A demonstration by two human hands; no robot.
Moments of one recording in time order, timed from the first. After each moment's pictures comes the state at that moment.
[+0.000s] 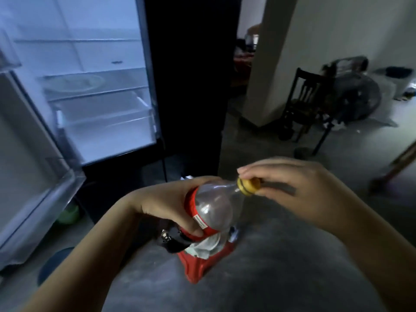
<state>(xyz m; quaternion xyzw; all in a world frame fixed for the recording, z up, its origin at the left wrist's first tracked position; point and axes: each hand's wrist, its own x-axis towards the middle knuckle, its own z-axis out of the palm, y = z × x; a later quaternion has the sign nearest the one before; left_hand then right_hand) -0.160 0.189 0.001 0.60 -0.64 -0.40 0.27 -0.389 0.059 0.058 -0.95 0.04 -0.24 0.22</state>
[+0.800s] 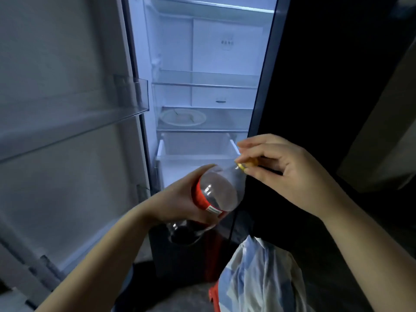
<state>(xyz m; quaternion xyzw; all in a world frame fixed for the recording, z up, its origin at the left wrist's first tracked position) 0.039 0.212 0.012 0.74 -0.41 -0.19 0.50 -0.082 0.015 0.089 -0.89 -0.15 -0.22 0.37</state>
